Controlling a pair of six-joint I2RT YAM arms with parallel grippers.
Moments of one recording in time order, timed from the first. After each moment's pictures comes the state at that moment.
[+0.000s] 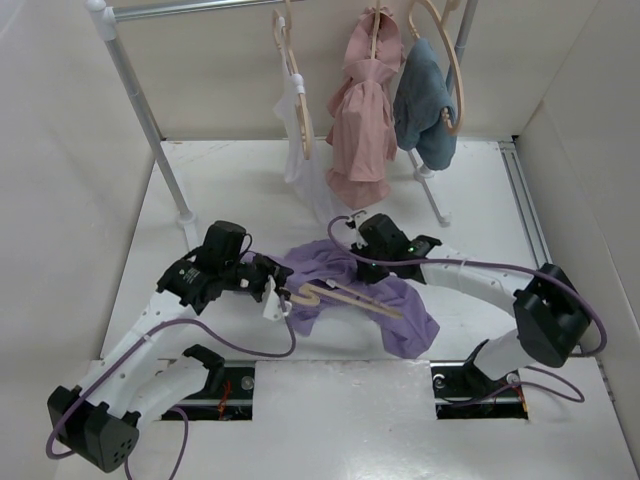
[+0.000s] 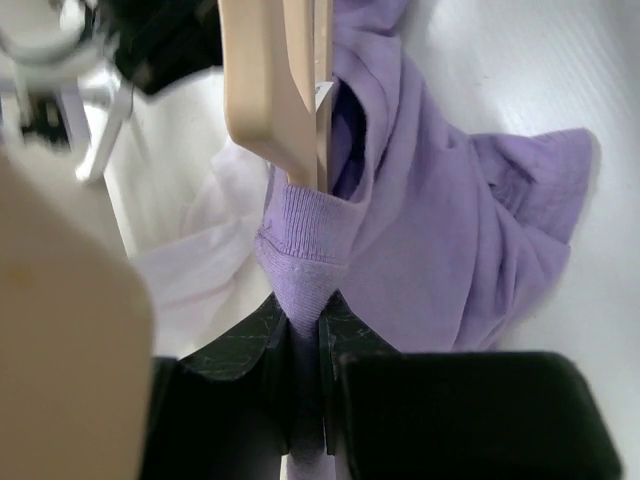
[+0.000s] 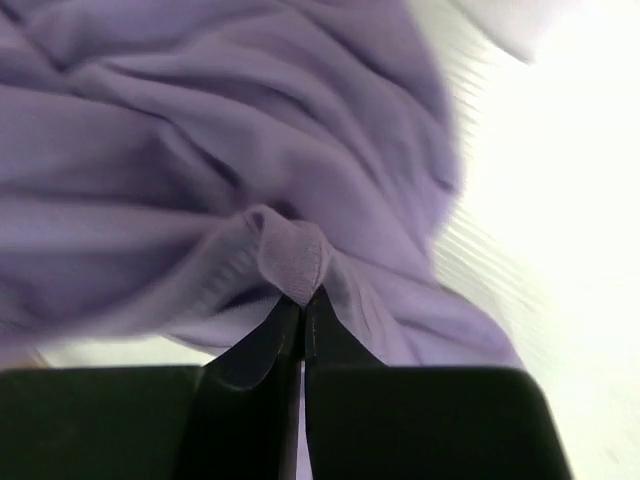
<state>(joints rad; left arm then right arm) -0.48 0.88 0.81 -0.79 0.71 1.57 0.78 1.50 0.96 -0.39 0.01 0.25</state>
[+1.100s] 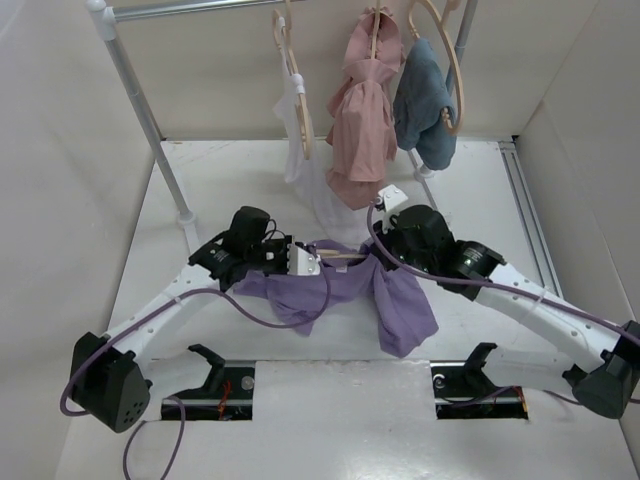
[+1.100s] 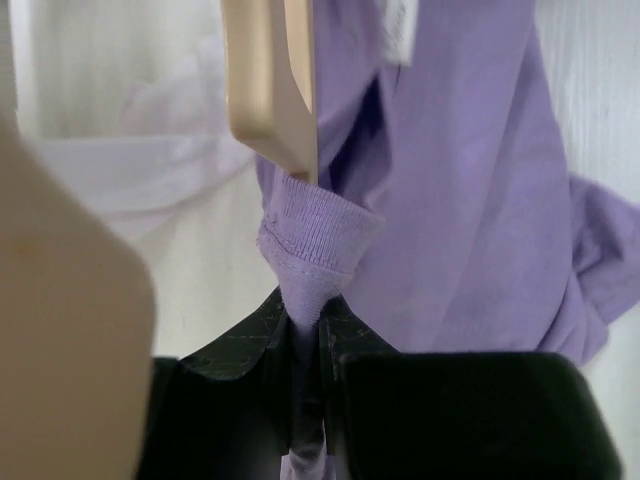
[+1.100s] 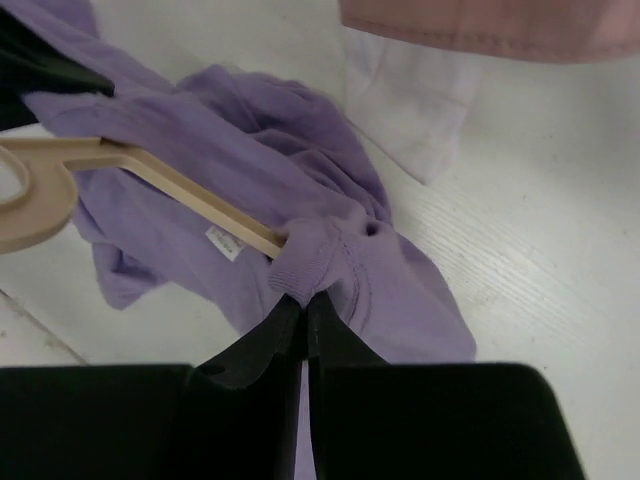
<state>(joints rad) -0.54 1.10 0.81 -0.48 0.45 1.06 0.82 1.11 1.03 -0.49 0.16 0.18</state>
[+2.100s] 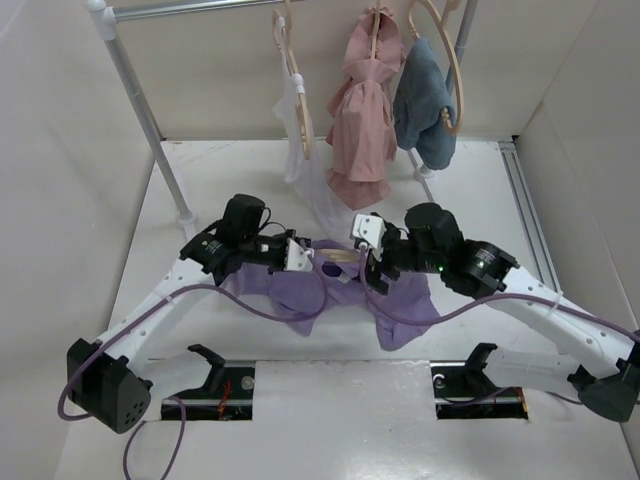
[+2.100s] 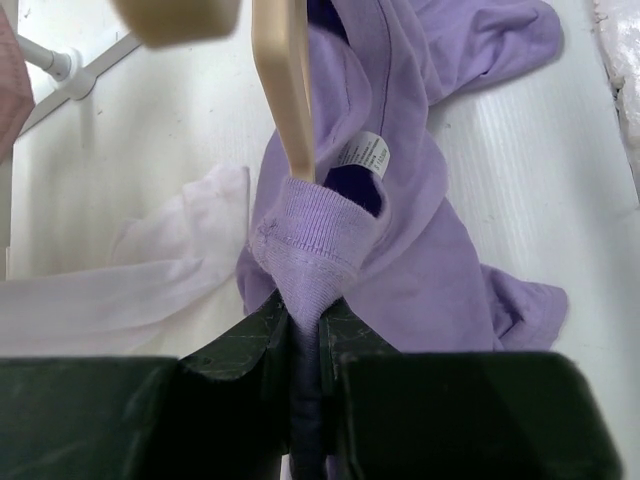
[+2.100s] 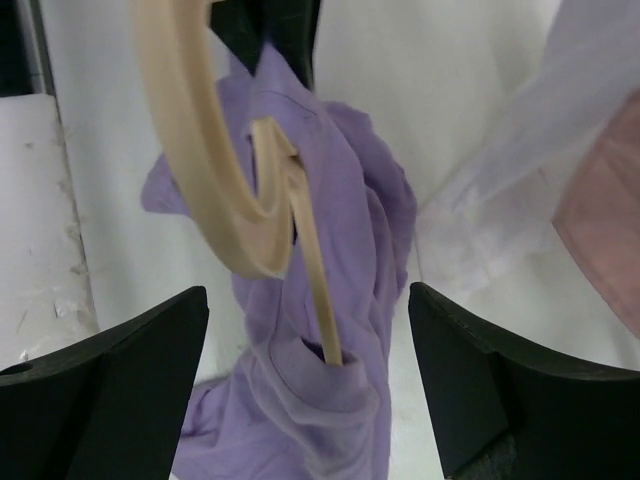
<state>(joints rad) -0.53 1.10 0.94 -0.58 0.78 1.04 0.86 1.06 1.10 -0.54 -0.26 -0.43</state>
